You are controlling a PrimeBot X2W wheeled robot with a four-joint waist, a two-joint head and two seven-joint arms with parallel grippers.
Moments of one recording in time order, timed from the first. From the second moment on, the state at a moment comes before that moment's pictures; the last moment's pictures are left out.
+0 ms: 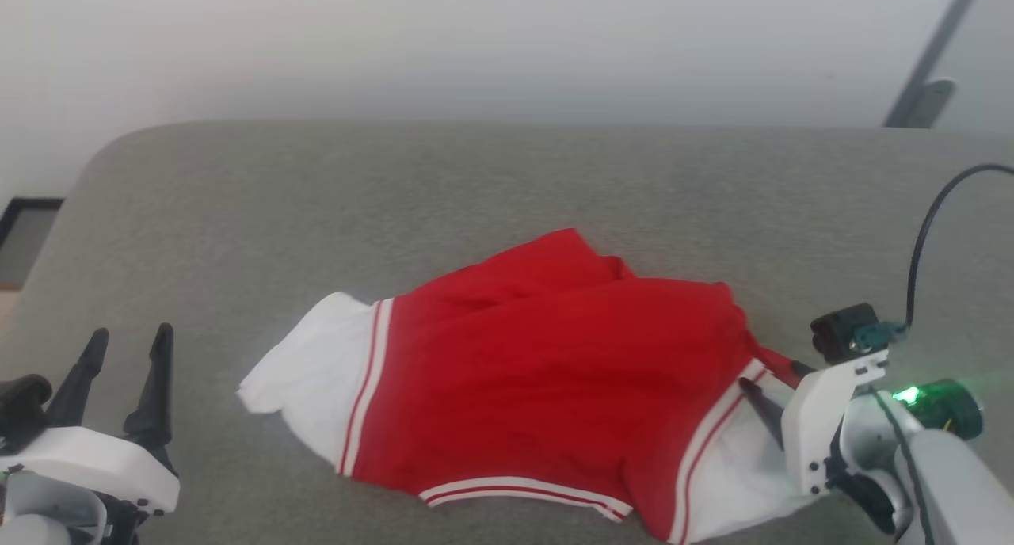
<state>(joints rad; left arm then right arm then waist) -0.09 0.71 -0.29 0.13 -0.87 0.16 -0.24 -0.26 -0.32 0.25 0.35 0.39 0.13 0.39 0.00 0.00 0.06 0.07</state>
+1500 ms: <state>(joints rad) -0.12 0.39 -0.01 0.26 -0.60 -0.10 -0.26 -0.77 -0.38 0.43 0.97 0.47 0.13 0.31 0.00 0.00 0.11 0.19</state>
